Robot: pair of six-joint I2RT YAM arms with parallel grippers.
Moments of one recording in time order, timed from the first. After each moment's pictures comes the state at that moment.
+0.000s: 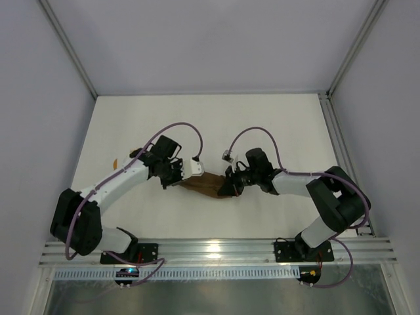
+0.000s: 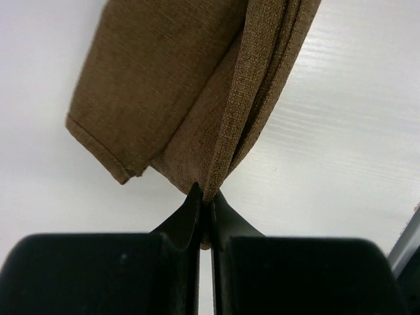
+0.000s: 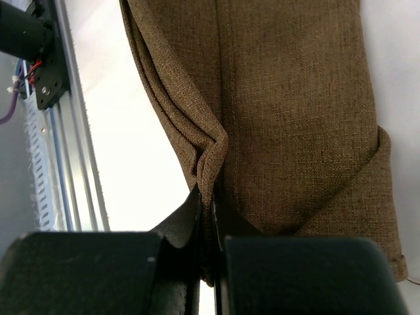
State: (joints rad) left arm -0.53 1.35 0.93 -0.75 0.28 0.83; right arm 0.58 1.57 0.61 0.27 -0.79 0.09
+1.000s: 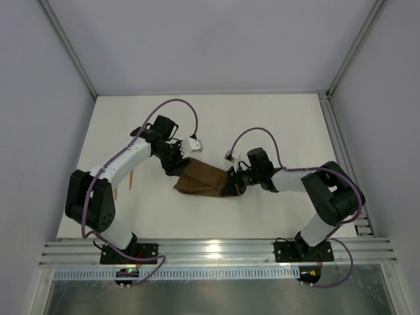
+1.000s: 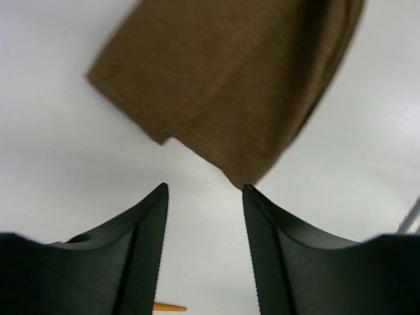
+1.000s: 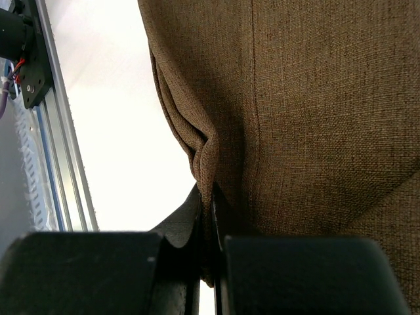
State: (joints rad) left arm -0.41 1.59 1.19 -0.92 0.43 0.85; right arm 0.53 1.64 0.62 0.26 -0.81 0.09
